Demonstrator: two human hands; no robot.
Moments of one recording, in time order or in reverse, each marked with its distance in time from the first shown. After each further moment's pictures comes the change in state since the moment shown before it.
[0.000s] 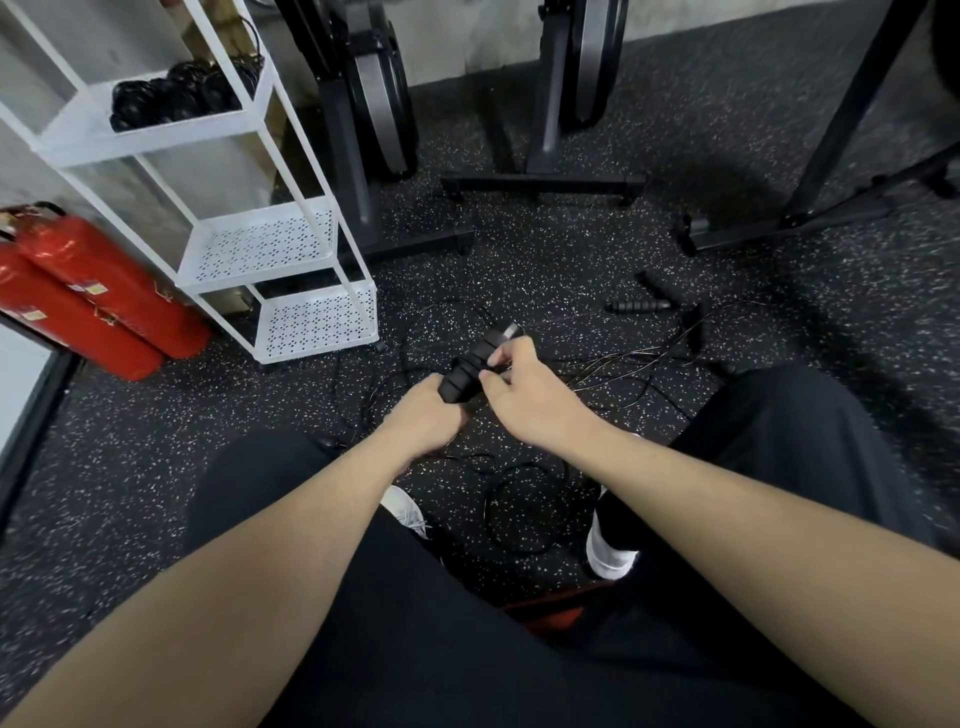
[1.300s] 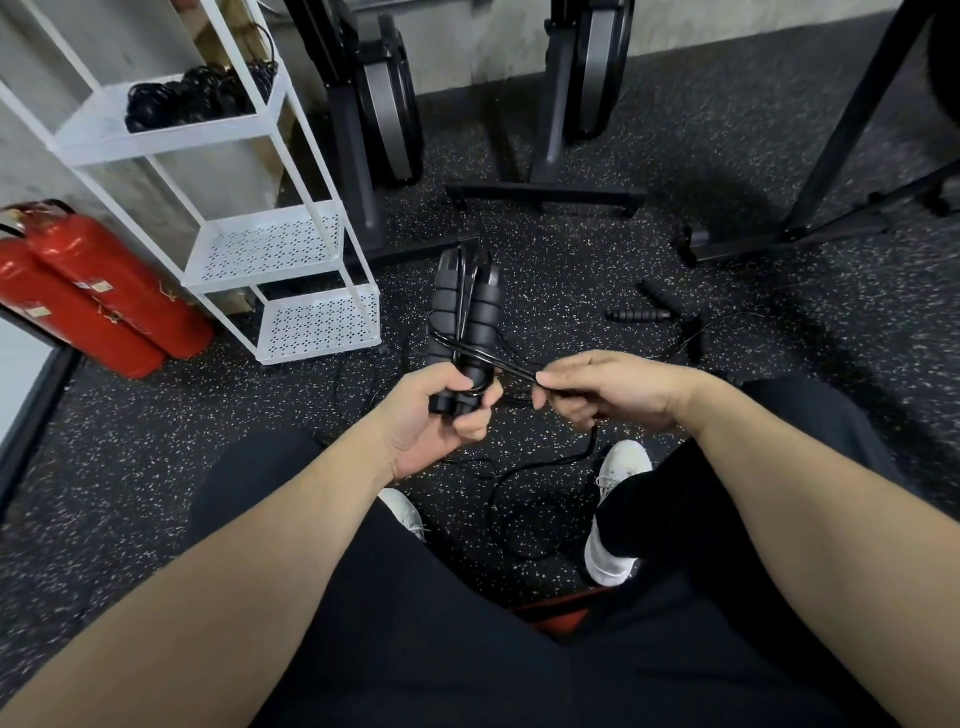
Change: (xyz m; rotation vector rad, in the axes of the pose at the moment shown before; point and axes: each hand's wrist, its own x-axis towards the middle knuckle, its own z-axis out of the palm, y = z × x) left_hand -0.038 0.021 -0.019 -1.107 -0.655 0.194; right_hand 0.001 0.026 -0.085 0.302 -0.627 0.019
